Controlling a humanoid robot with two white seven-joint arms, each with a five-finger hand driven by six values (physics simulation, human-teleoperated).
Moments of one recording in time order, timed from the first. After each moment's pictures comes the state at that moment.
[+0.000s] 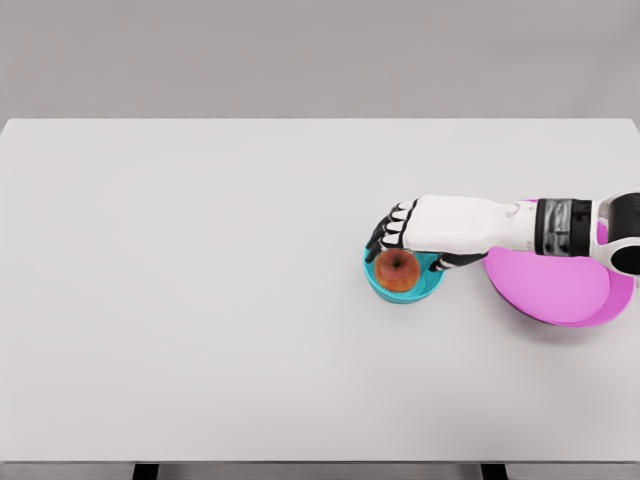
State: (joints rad) left arm 0.04 0.00 -0.25 -0.19 0.19 0.09 -0.12; right arm -0.63 -0.78 0.68 -1.65 0.33 -0.61 0.61
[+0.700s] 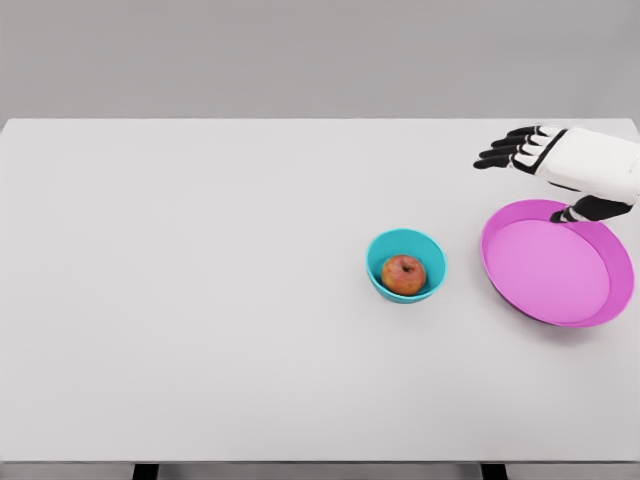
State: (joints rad) left arm 0.04 0.00 -0.25 -0.19 0.19 0.09 -0.12; right arm -0.39 -0.94 0.21 -1.66 0.22 -0.61 0.61
